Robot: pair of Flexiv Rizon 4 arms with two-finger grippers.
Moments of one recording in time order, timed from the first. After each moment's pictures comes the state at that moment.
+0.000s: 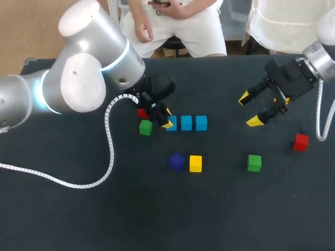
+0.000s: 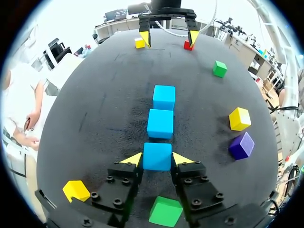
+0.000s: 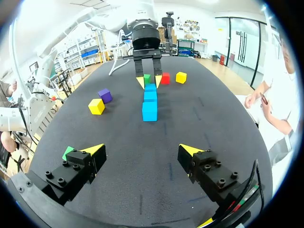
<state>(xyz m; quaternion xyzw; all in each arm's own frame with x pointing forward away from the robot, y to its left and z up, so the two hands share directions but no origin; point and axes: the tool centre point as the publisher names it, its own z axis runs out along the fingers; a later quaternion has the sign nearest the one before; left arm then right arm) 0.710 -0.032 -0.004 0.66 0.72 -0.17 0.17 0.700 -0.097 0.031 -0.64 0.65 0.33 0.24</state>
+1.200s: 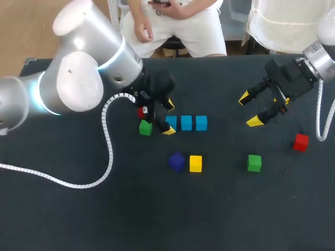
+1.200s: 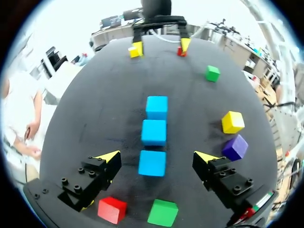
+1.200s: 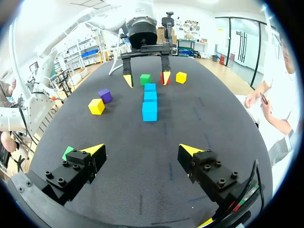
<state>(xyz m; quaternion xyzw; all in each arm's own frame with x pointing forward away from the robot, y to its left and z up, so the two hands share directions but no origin) 0.701 -0.039 0.011 0.68 0.68 -0.19 0.19 0.700 -0.097 0.031 -0.64 0.65 0.33 0.24</state>
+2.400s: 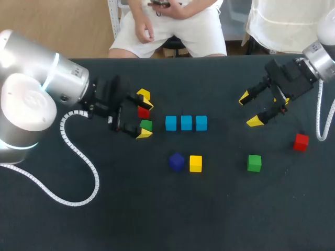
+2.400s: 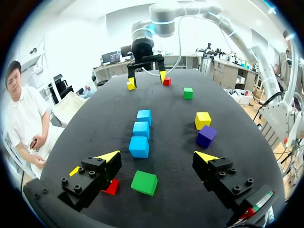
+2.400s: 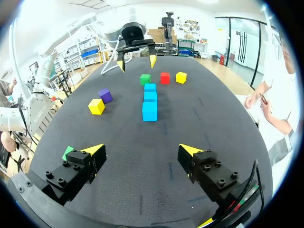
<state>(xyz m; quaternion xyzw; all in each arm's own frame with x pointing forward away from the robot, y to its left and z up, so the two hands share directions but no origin) 0.674 0.016 0.040 0.65 0.62 -0.29 0.33 0.700 -0.097 0.031 -0.64 0.65 0.33 0.24</state>
